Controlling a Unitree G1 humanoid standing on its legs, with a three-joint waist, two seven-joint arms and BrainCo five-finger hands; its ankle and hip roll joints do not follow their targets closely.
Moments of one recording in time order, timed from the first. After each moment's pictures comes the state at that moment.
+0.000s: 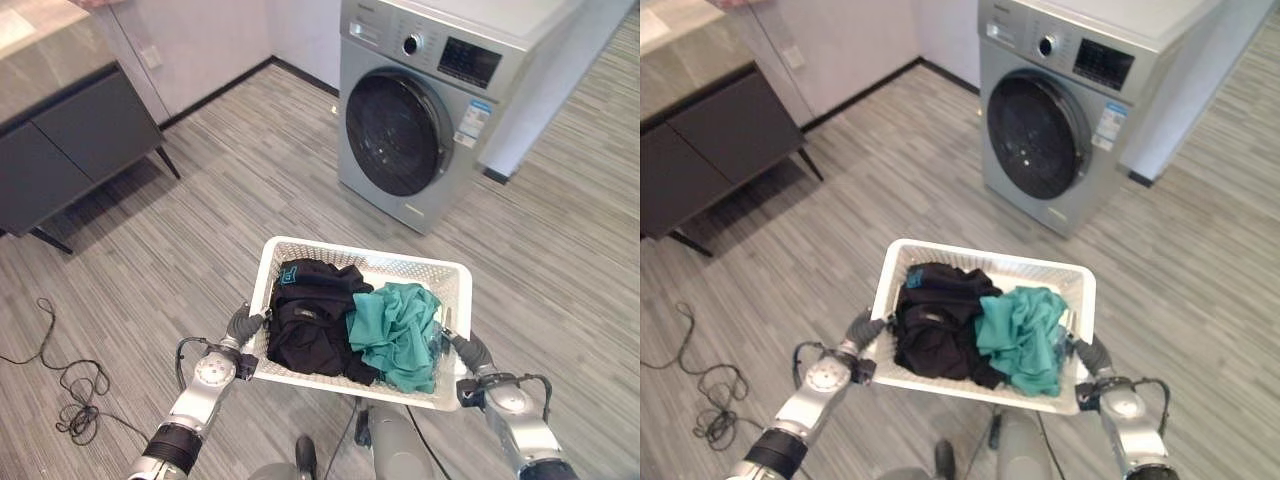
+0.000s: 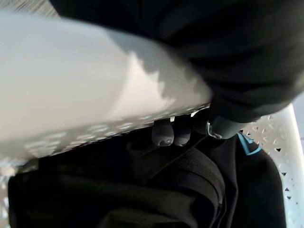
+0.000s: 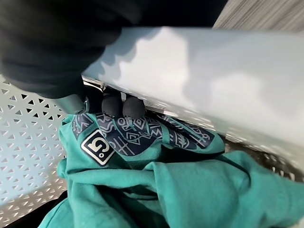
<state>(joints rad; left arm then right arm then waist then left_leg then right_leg) -0.14 0.30 -0.26 0.39 -0.11 0.03 0.06 0.06 -0.41 0.04 0.32 0.18 0.09 0.00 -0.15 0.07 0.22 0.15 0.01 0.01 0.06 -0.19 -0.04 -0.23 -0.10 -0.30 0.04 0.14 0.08</state>
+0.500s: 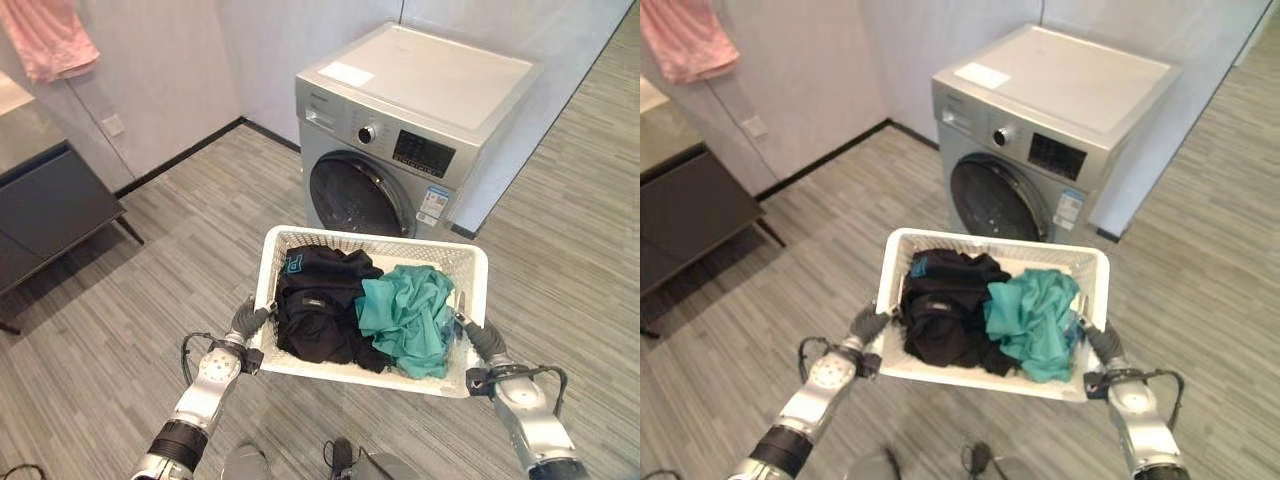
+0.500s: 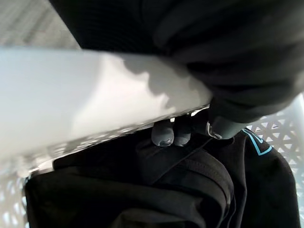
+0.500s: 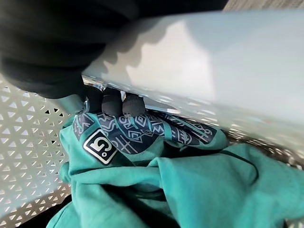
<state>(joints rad) -0.16 0.32 -0.24 0.36 -0.11 -0.01 0.07 0.04 -0.43 0.01 0.22 0.18 0.07 -0.05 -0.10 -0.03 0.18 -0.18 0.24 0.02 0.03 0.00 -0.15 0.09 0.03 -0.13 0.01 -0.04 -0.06</state>
